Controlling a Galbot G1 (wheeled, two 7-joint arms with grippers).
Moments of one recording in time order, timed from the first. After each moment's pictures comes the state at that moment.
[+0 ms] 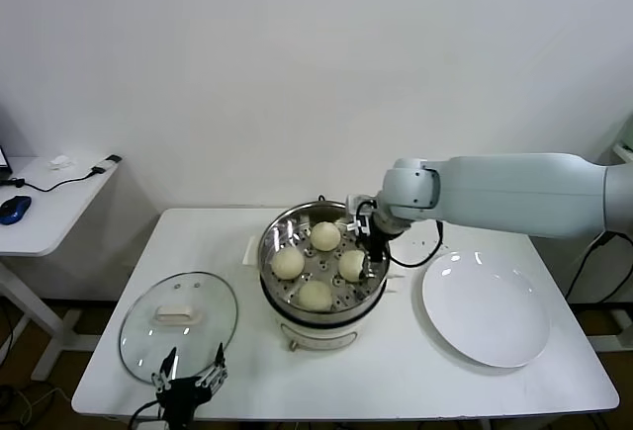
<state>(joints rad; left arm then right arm) 1.82 -1.58 -0.57 -2.12 -0.05 0.18 -0.08 0.77 1.02 -1.68 1.53 0.89 -0.55 -0.62</state>
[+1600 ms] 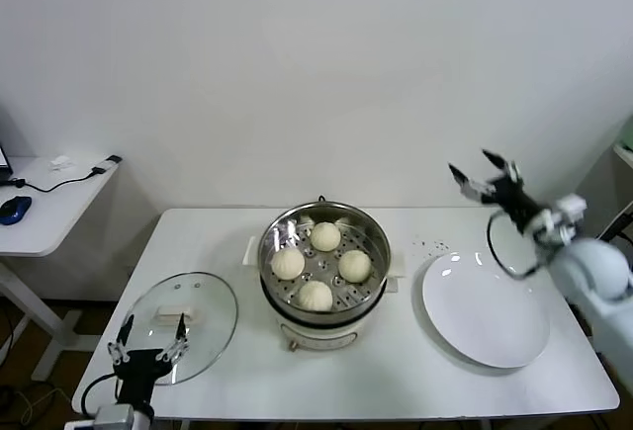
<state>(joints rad) 1.78 -1.44 -0.67 -2.13 -0.01 0.07 -0.13 -1.07 0.71 0.41 1.64 0.76 0.09 -0.17</state>
